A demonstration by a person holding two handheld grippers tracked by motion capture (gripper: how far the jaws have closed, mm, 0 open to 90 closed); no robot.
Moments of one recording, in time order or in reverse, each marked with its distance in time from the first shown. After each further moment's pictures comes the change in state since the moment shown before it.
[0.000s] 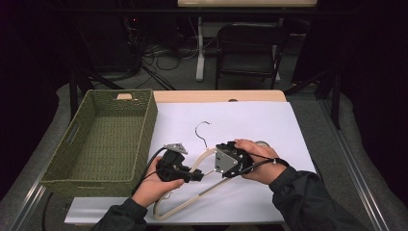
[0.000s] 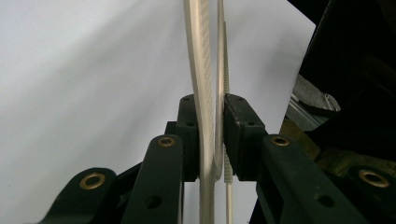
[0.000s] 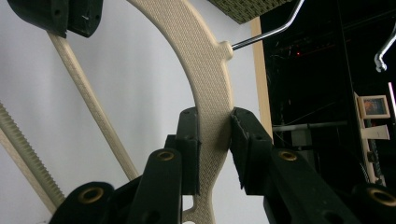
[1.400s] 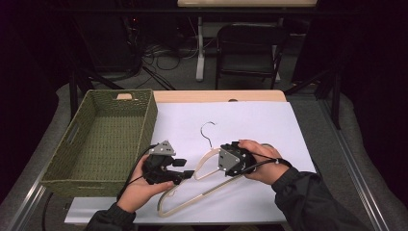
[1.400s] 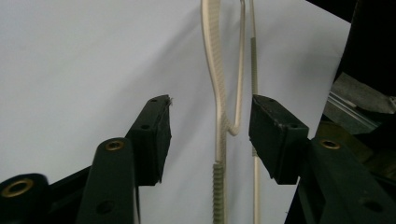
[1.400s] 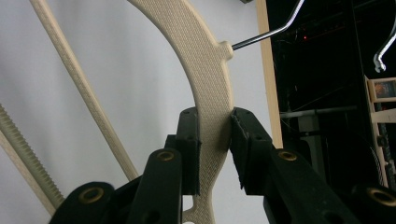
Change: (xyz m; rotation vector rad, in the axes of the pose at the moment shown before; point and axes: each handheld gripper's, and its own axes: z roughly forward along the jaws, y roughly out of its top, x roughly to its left) left arm -0.013 -0.007 -0.033 -0.075 0.181 0.124; right arm 0.001 -0.012 0.003 0.044 0.008 0.035
